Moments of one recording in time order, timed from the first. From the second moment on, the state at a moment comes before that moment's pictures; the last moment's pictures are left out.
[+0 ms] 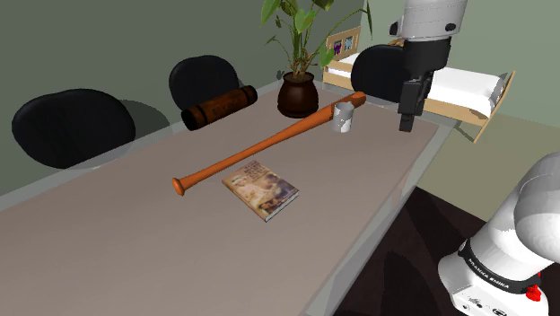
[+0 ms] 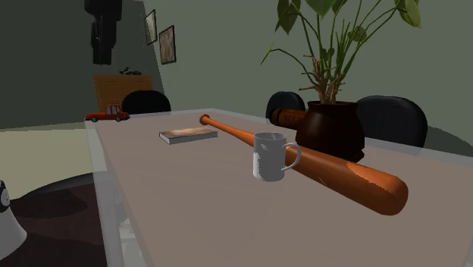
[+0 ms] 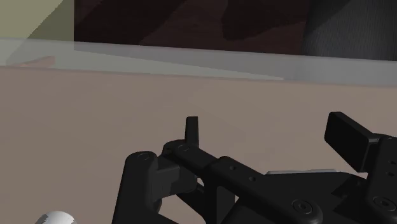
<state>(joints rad) 0.00 -0.78 0.06 -2.42 0.09 1.48 -0.12</state>
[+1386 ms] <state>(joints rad) -0.06 -0.18 -0.13 -2.20 -0.10 1.87 -0.52</state>
